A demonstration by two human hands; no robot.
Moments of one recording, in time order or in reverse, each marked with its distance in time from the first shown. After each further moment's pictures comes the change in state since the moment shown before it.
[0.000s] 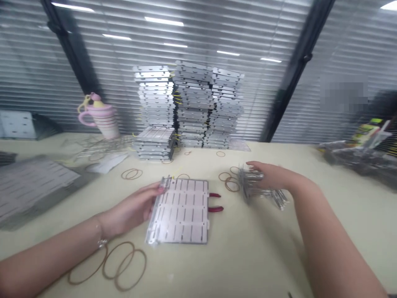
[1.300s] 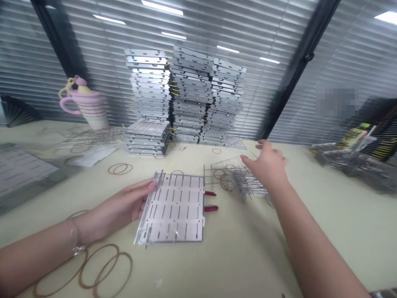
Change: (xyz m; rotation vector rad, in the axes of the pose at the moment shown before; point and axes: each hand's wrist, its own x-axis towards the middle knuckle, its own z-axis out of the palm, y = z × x) left_hand 0.003 -0.002 0.001 0.019 0.064 -0.001; right_hand 0.006 -0.059 0.006 0.100 0.733 0.334
